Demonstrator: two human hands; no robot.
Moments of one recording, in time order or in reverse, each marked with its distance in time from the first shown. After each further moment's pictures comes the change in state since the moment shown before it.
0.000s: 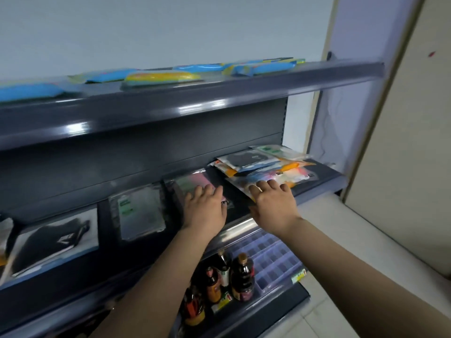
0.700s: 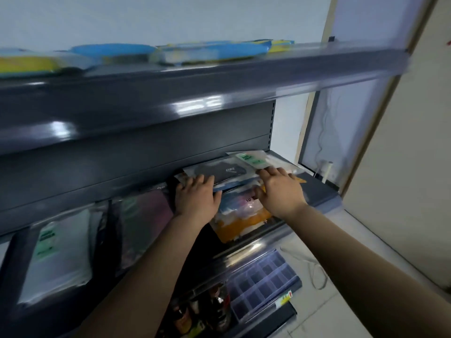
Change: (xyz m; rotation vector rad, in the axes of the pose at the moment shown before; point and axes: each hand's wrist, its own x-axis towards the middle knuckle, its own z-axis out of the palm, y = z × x) left_hand 0.164 0.062 0.053 -0.037 -0.069 -0.080; right_hand 0.127 0.147 0.048 0.130 0.034 0.072
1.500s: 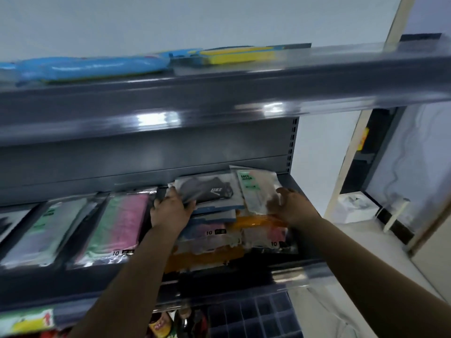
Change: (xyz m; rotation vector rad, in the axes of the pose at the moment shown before) left_hand 0.048 0.046 0.029 -0.183 -0.003 -0.695; right_hand 0.113 0.142 0.051 0.394 -0.335 -0.040
